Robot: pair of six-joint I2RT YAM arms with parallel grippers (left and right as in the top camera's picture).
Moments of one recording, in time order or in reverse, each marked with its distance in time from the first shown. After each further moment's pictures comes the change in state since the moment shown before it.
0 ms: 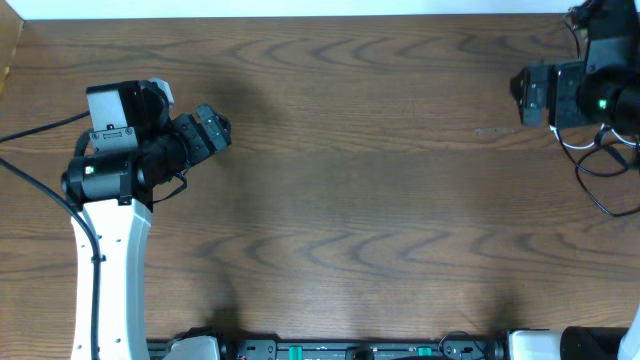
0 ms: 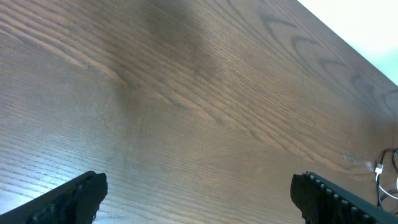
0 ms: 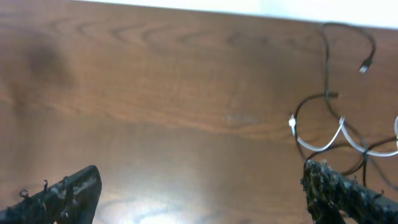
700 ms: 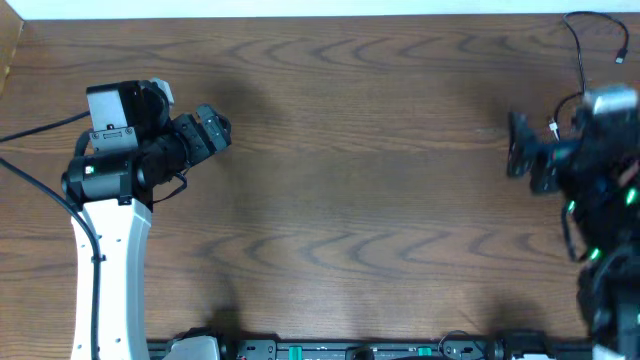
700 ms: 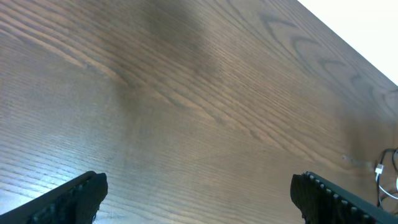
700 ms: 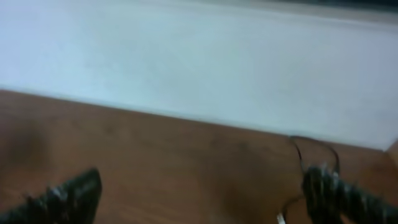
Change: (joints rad) left arm 0.000 0.001 0.000 0.000 0.000 0.000; right arm 0.000 -0.778 -1.201 1.059 0.001 -0.016
